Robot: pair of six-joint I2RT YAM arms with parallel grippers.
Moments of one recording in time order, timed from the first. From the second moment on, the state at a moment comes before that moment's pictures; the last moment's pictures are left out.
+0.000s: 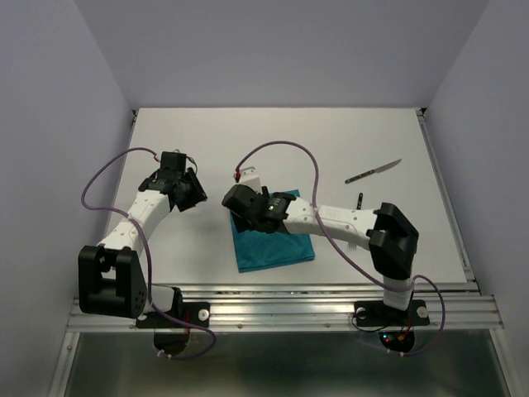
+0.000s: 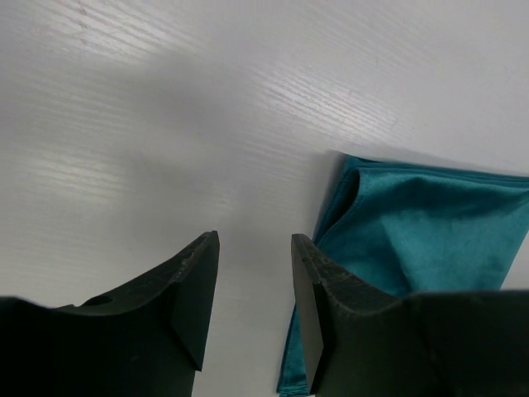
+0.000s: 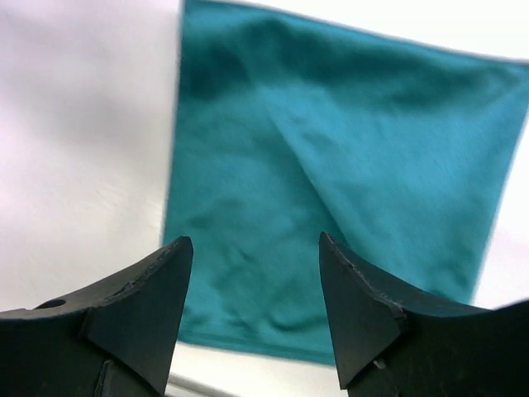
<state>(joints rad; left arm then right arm) -0.15 1.33 0.91 -0.55 -0.01 -0.58 1.12 1.82 1.44 -0.60 0.51 0.65</state>
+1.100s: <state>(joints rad) -0.04 1.26 0.84 -0.52 0.08 -0.56 1.01 2.40 1.99 -0.54 0.48 0.52</state>
